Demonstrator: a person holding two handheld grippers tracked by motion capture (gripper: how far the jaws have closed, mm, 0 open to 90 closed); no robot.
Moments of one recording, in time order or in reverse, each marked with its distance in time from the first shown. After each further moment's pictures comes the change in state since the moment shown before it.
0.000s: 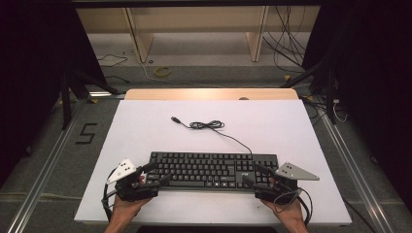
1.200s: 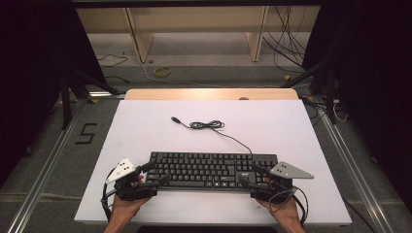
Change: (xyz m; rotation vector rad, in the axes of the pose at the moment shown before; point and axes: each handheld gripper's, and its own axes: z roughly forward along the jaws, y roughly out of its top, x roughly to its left) left arm 0.002 0.001 -0.001 0.004 0.012 -0.003; right arm 0.007 0.004 0.009 0.005 0.024 -0.010
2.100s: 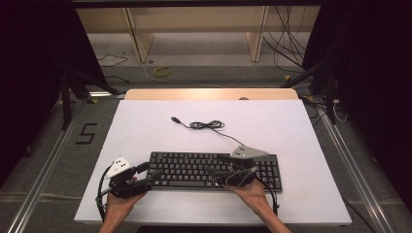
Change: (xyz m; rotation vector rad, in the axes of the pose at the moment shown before) left arm 0.015 -0.001 -0.005 0.089 0.132 -0.027; right arm 0.030 0.034 0.087 0.116 0.105 -0.056
